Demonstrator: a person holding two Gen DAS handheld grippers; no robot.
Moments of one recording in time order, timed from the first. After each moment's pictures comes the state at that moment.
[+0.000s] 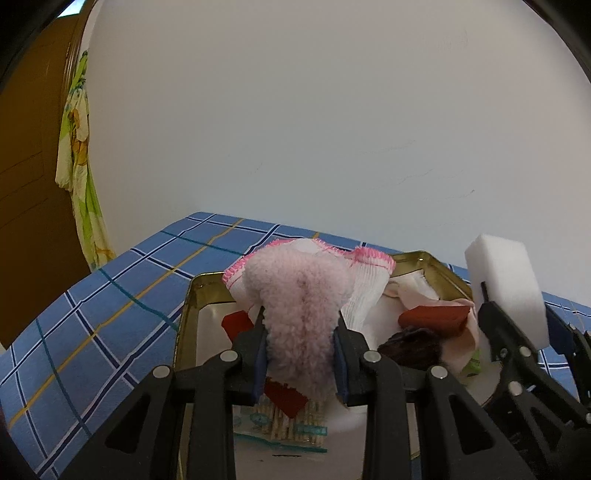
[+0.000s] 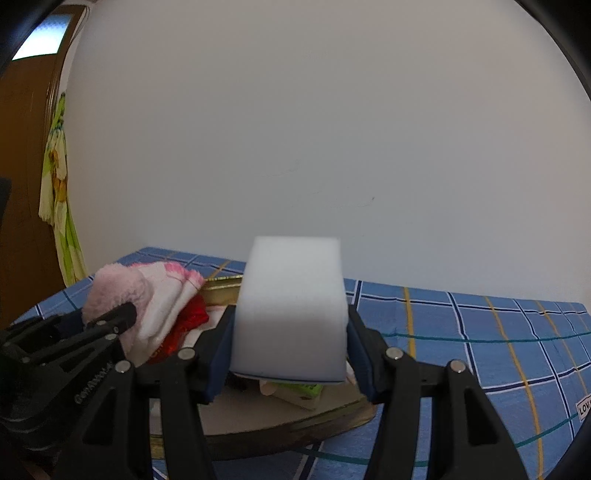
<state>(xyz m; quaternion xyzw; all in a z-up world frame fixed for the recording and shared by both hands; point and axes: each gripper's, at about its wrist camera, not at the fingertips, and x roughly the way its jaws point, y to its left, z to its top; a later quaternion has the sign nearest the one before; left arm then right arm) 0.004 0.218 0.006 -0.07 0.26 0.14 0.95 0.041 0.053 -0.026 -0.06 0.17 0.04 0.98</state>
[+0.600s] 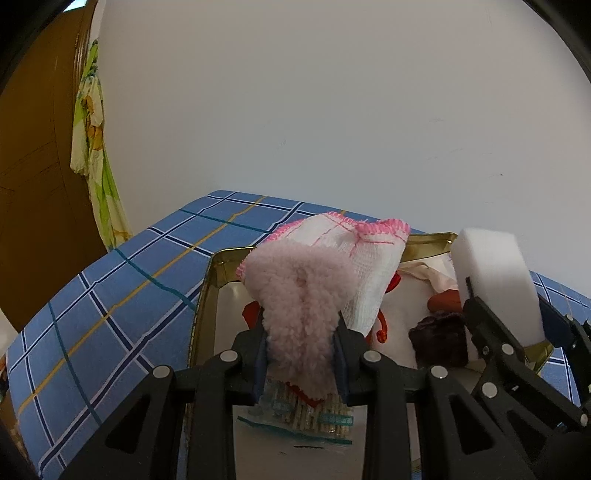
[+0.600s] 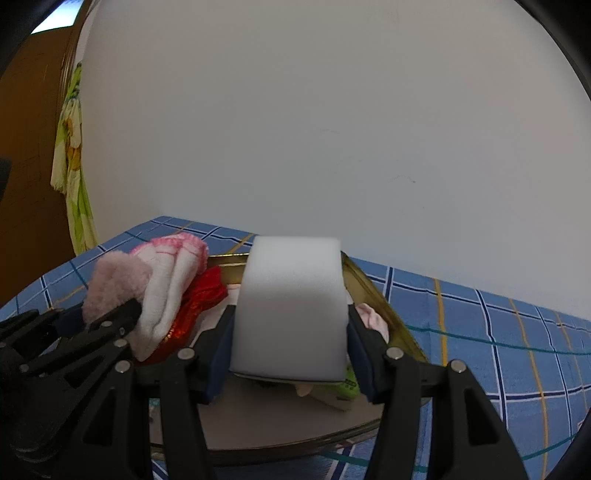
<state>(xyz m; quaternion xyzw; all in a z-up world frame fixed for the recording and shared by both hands) 0.011 0.231 -0.008 -0.07 0.29 0.18 0.94 0.065 0.085 -0.040 -0.10 0.22 0.07 0.97</state>
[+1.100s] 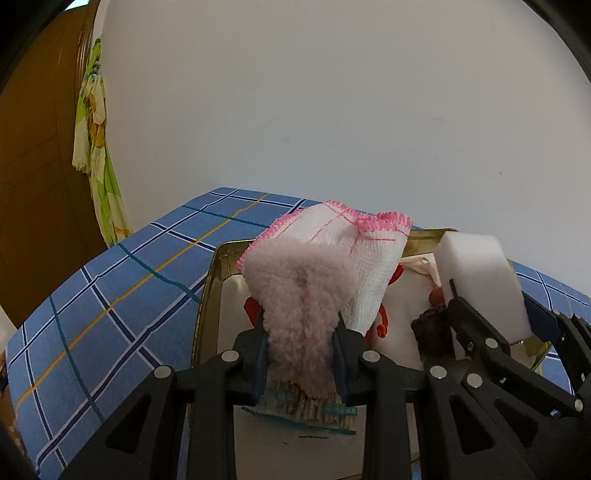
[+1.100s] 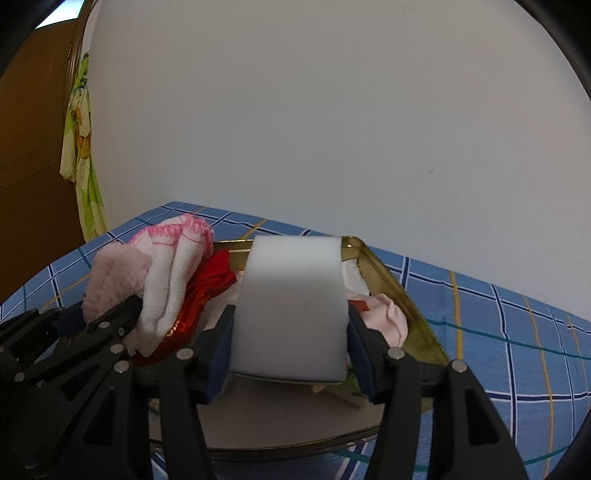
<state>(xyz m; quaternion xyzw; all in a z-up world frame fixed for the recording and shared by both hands) 0.007 0.231 -0.010 -0.07 0.29 0.18 0.94 0.078 0.090 -0.042 -0.10 0.25 0.10 0.96</state>
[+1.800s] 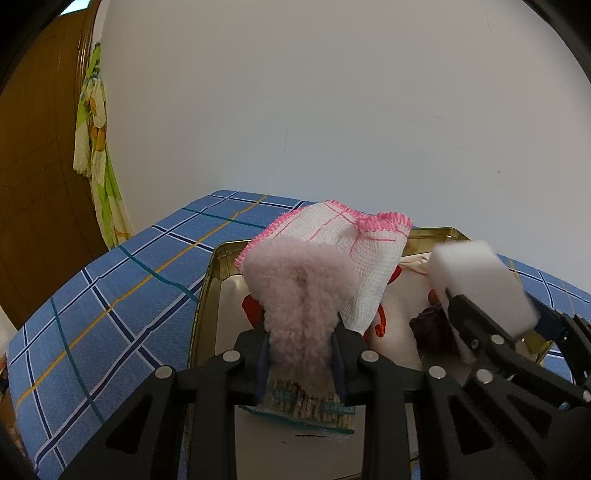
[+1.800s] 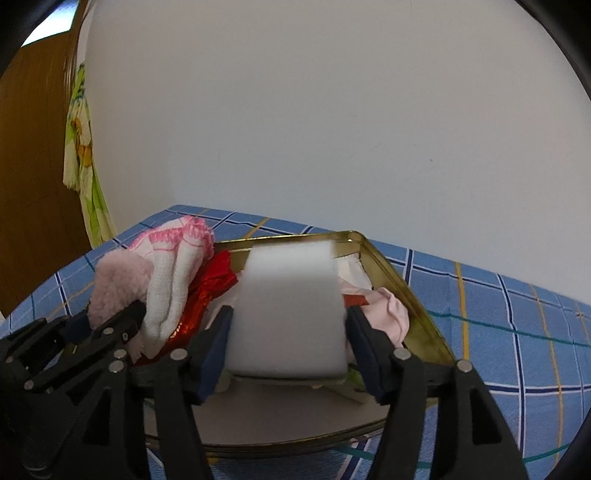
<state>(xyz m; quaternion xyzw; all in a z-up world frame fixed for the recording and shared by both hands) 0.007 0.230 -0.015 -0.07 0.29 0.19 0.94 0.077 0.076 -0.043 -0.07 0.25 0.11 0.96</state>
